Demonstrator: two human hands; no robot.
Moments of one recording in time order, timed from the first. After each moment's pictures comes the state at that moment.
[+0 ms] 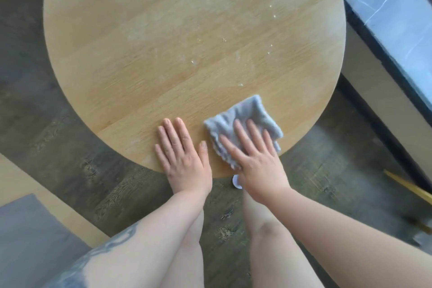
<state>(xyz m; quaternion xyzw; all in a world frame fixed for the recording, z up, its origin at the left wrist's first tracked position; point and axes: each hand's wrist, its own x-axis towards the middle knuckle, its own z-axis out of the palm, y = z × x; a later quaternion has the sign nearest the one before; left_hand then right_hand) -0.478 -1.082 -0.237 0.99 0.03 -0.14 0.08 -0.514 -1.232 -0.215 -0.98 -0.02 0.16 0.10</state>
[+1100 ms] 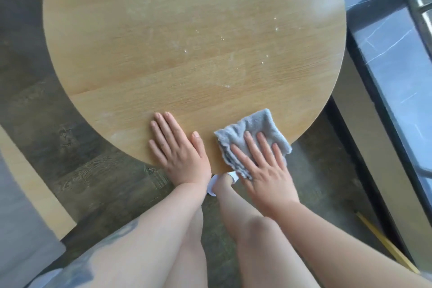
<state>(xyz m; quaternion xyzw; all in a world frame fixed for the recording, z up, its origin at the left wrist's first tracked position) -0.493 -1.165 -0.245 0.96 0.24 -0.07 0.12 -0.535 -1.332 -0.211 -0.97 -0.12 0.20 0.05</state>
